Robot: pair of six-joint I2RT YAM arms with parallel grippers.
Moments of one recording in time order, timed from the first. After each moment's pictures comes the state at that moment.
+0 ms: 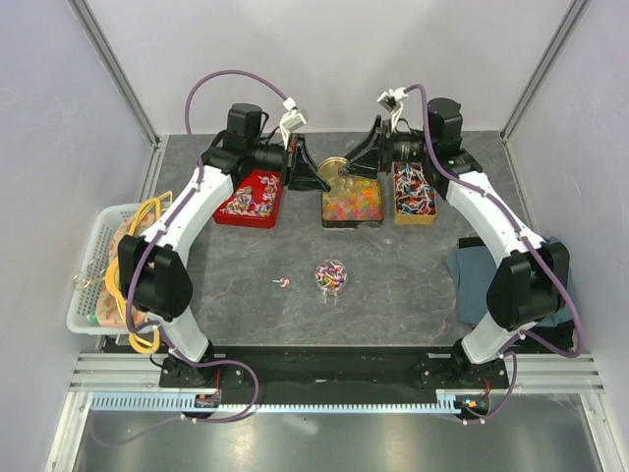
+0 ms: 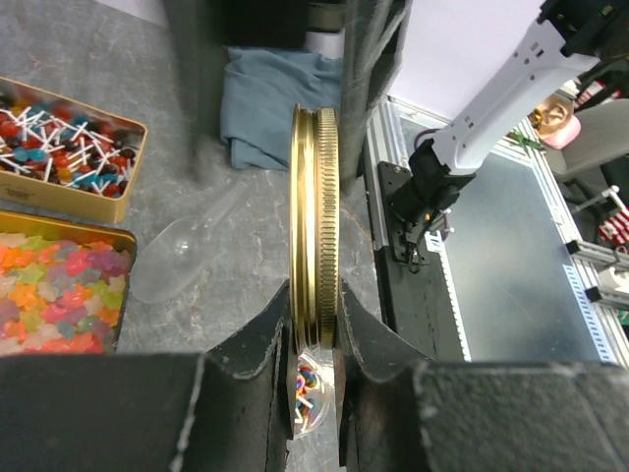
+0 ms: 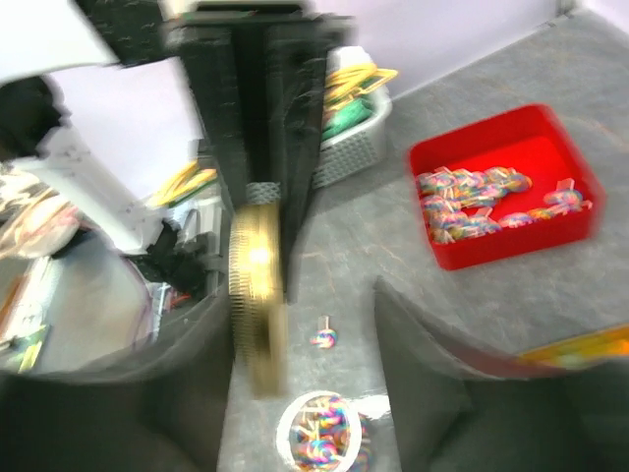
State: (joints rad) left arm -0.36 1.73 1.61 -0.36 1.29 0.05; right arm 0.28 1.65 1.48 0.05 -1.19 0.30
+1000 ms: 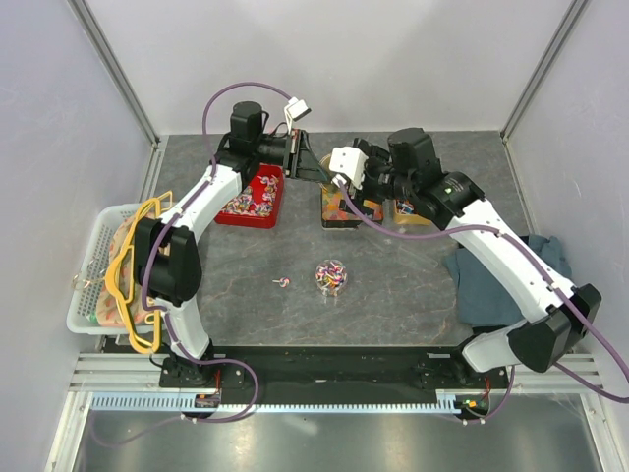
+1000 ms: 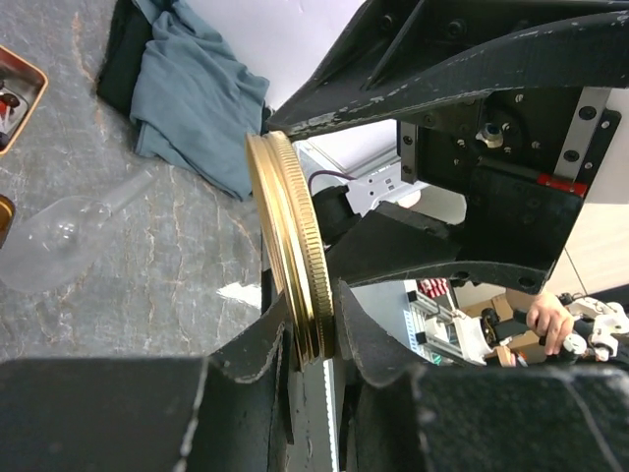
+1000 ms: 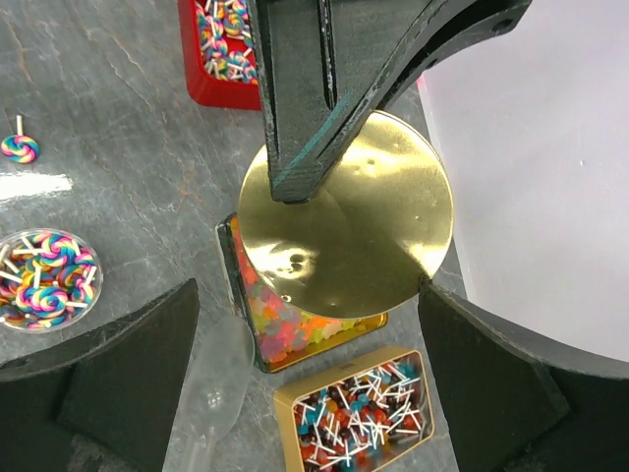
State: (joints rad) left arm -0.34 1.85 1.59 0.05 1.40 -0.65; right arm 0.58 1.41 1.51 -0.59 -0.34 -0.78
